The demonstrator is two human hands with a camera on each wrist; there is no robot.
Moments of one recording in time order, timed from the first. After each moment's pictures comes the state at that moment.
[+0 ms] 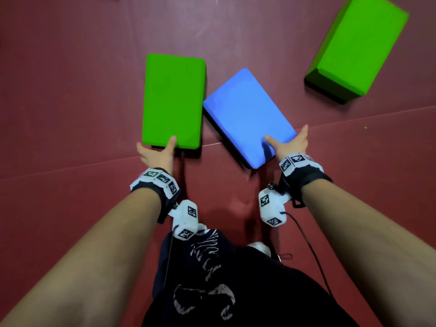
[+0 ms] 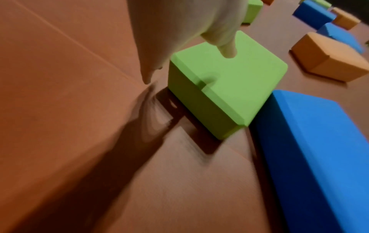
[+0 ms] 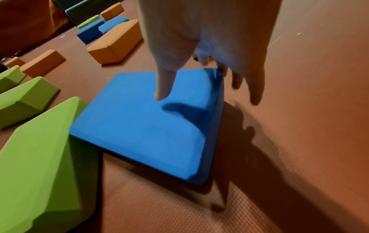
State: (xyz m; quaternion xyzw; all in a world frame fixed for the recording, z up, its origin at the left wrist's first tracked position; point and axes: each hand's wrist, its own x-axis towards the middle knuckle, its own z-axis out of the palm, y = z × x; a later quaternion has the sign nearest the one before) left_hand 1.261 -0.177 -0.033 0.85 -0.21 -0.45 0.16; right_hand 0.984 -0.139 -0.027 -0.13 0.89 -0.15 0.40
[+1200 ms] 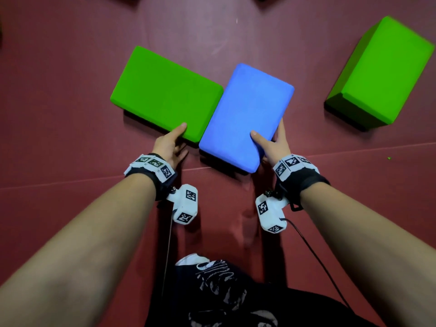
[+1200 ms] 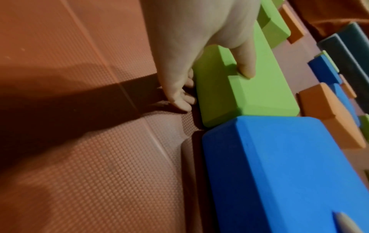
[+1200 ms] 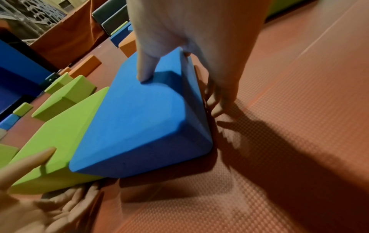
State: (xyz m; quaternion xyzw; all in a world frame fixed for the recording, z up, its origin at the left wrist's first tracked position) left_hand 1.267 -0.253 -0.097 0.69 -0.07 -0.67 0.27; right_hand 1.030 -0.199 -0.080 -0.20 0.73 -0.38 0.53
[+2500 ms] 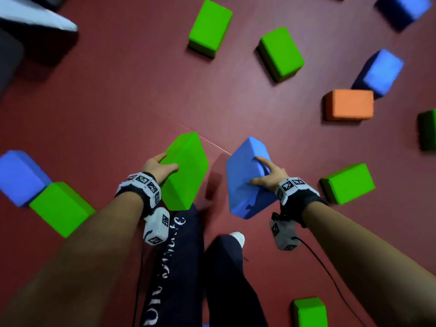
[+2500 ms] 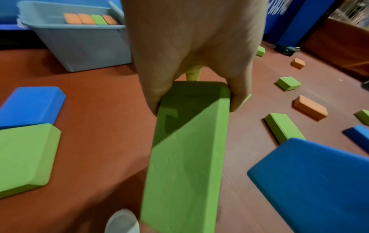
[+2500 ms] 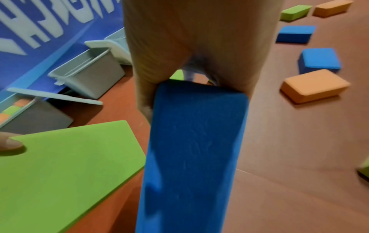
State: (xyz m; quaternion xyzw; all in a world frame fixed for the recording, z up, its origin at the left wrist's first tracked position) left_hand 1.552 -0.015 0.330 0.84 -0.12 -0.50 0.15; right_hand 1.260 -0.154 0.362 -0.55 0.65 0.23 0.47
